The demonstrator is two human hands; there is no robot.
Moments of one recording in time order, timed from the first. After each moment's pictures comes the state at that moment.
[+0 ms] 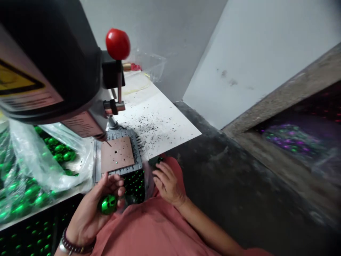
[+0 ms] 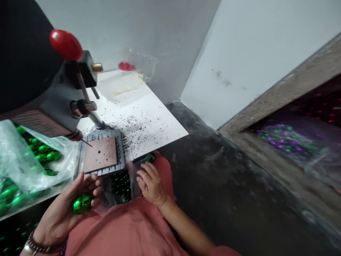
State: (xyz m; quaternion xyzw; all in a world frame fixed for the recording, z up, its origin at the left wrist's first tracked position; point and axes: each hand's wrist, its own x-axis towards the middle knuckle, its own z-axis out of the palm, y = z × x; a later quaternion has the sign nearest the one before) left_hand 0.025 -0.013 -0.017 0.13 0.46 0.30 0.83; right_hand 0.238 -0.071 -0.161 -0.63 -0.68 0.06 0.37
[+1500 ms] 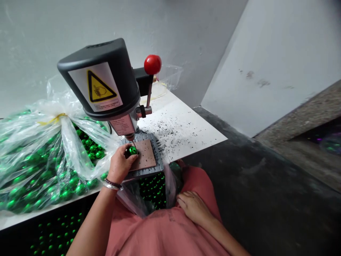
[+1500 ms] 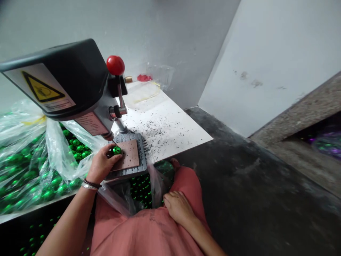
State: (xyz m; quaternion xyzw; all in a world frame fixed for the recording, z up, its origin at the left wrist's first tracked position) left_hand 0.019 0.071 -0.034 0.72 0.61 0.27 0.22; right_hand 0.235 -0.101 -0.195 -0.69 -0.68 0.27 0.03
